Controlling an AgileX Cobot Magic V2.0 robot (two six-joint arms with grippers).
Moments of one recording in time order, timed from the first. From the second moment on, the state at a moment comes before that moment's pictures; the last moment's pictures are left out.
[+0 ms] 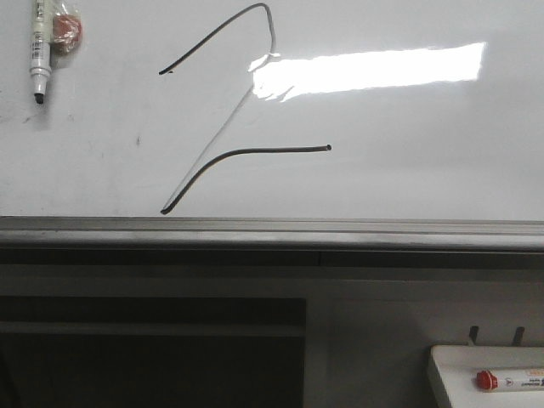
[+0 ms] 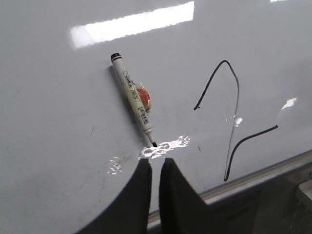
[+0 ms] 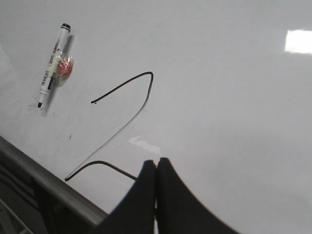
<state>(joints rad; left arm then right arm) -0.34 0.20 -0.52 -0.15 0.55 0.22 0.74 0.68 -0.40 1.06 -0.21 -1.08</state>
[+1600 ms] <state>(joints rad) -0.24 0.00 -0.08 -0.14 0.06 0.21 0.74 0.68 -0.40 1.08 -0.22 -1.08</state>
